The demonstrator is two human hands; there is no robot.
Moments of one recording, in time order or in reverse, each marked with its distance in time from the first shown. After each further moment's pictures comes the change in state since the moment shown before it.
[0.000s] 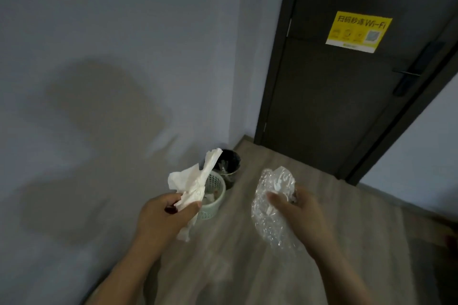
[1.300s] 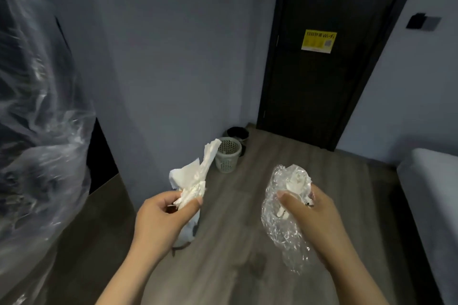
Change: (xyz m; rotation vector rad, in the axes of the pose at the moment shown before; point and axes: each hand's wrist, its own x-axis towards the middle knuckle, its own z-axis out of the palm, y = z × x) left_hand -0.614 -0.107 -0.326 -0.130 0.036 0.135; right_hand -0.725 0.001 0.091 0.203 0.131 -0.083
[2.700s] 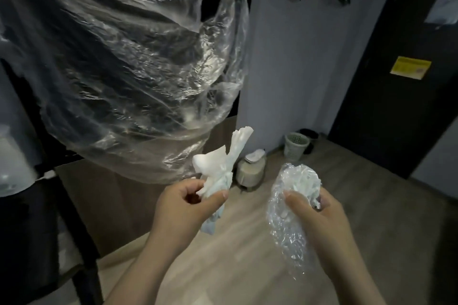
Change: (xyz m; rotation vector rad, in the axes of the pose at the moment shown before) left_hand -0.652 0.081 -0.196 -0.082 0.337 0.017; right_hand -0.591 0.000 -0.089 0.103 -0.380 -0.155
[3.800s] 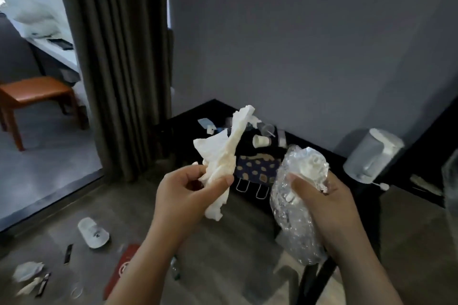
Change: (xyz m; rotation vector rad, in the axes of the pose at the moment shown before) left_hand -0.452 0.018 -0.537 0.208 1.281 -0.211; right_hand -0.465 -0.099 0.485 0.088 -1.280 -0.071
